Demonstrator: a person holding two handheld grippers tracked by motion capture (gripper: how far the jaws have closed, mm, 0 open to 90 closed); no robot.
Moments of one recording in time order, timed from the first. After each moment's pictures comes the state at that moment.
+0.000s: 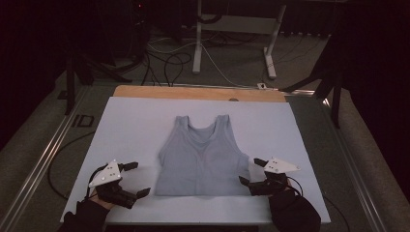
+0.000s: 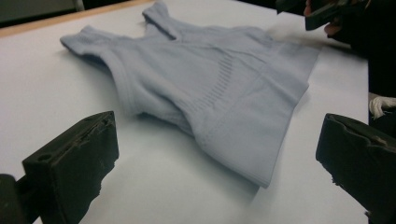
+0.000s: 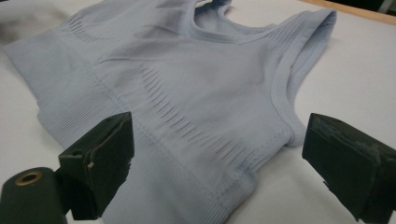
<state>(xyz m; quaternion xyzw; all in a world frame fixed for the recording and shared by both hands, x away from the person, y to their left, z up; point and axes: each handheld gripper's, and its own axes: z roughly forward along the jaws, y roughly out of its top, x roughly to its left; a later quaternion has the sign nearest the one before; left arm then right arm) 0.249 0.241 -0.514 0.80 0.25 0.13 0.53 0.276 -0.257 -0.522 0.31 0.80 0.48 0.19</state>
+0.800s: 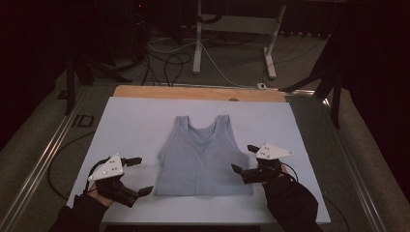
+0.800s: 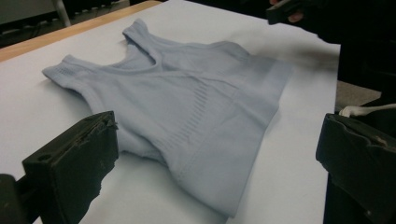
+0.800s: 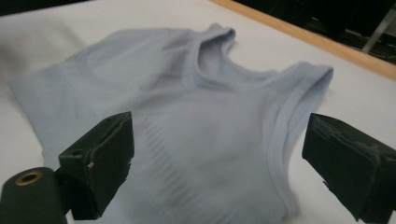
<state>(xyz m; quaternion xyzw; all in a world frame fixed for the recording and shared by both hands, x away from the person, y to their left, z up) 0.247 0.223 -0.465 0.82 0.21 0.12 0.52 0.297 -0.227 -0.476 0.28 0.81 0.48 0.20</state>
